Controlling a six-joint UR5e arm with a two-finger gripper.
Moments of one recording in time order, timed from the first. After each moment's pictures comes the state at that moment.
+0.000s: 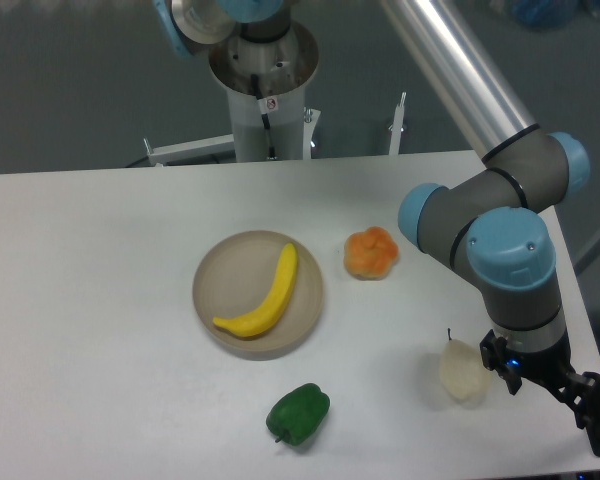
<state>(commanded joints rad) 2.36 -2.32 -1.08 -0.79 1.73 1.32</state>
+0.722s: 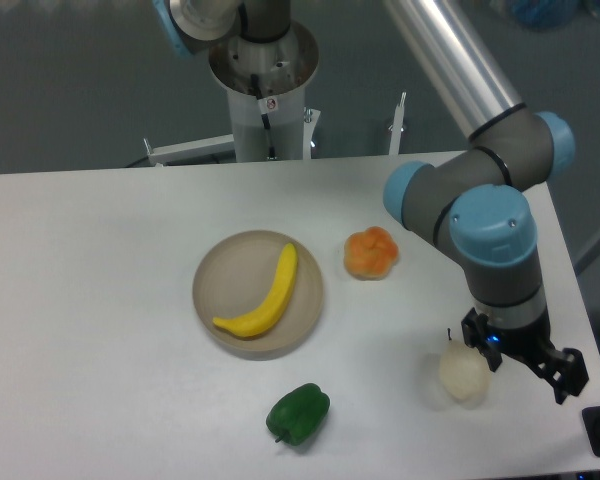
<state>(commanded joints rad) 2.34 -2.15 -1.31 -0.82 1.73 1.23</state>
